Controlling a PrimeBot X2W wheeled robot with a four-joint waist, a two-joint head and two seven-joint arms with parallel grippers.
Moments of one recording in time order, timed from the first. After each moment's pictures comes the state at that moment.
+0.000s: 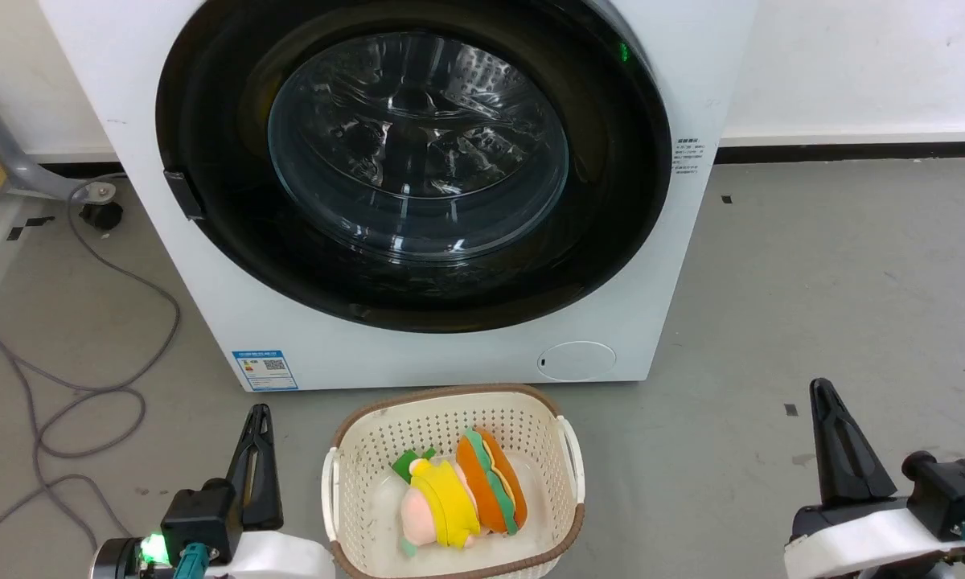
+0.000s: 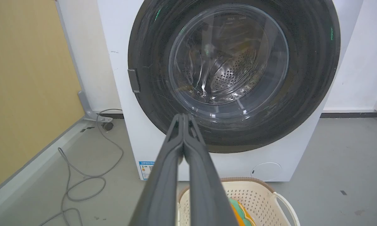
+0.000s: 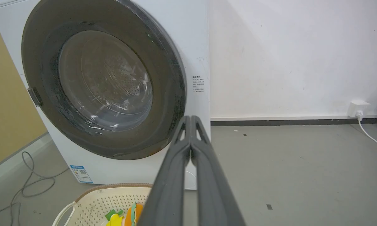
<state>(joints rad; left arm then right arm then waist) 0.02 0.05 -0.02 0.08 -0.05 0.09 -0.24 -0.01 -0.05 -0.07 0.10 0.12 0.13 -0.23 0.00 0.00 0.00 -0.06</state>
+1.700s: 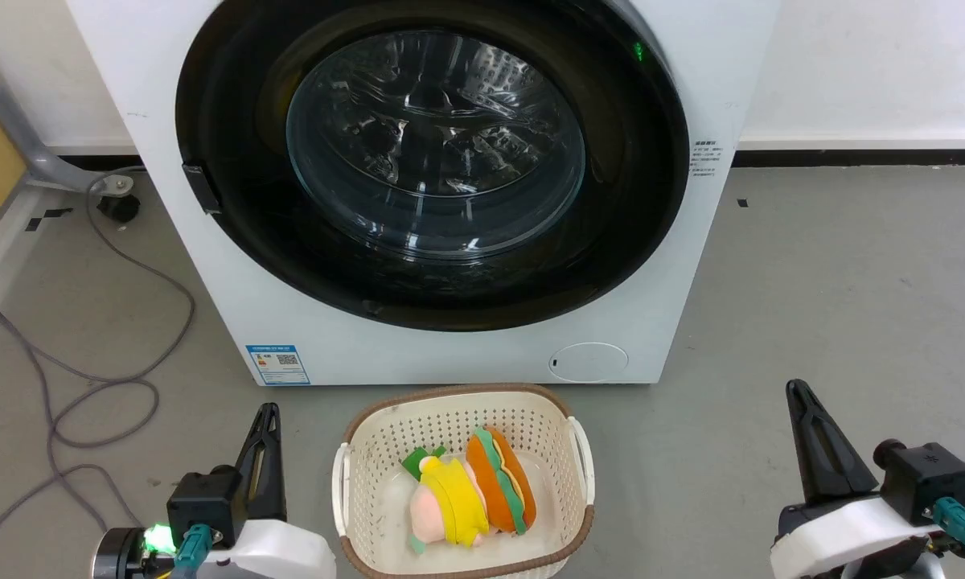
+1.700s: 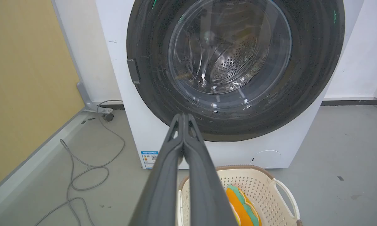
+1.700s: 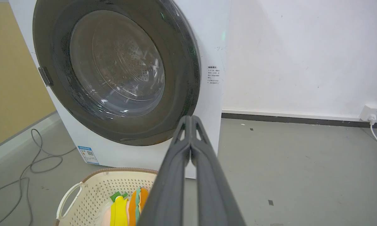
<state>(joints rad) 0.02 0.05 -0.01 0.05 -0.03 0.05 -0.13 -0.01 -0.05 -0.04 0.06 0.08 0.13 -0.13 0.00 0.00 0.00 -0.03</state>
